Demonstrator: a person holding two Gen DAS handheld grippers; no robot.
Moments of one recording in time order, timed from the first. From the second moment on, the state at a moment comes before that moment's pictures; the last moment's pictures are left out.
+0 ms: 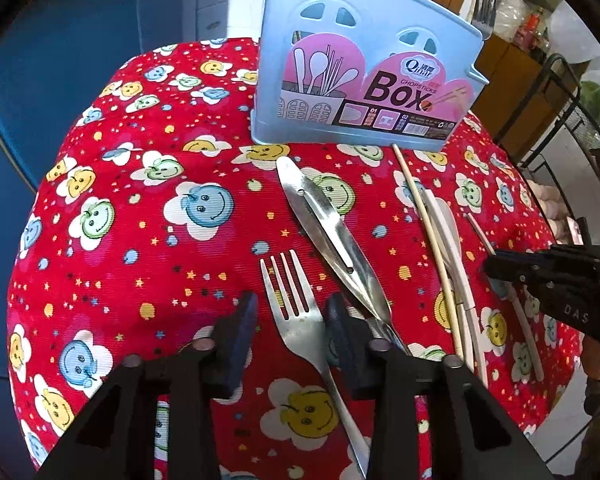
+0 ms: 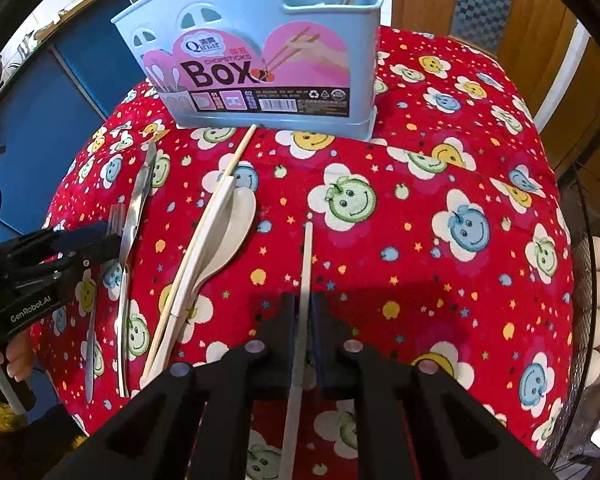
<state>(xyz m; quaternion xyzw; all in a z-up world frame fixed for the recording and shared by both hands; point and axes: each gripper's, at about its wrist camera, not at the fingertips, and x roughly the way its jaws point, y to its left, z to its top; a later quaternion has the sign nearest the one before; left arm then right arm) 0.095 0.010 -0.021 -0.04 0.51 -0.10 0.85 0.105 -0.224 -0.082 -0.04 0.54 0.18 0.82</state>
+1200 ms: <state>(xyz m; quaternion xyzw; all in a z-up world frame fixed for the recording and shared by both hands) 0.079 -0.008 -0.021 -0.07 0.51 -0.12 0.85 0.108 -0.227 -0.083 -0.03 0.51 0.20 0.83</state>
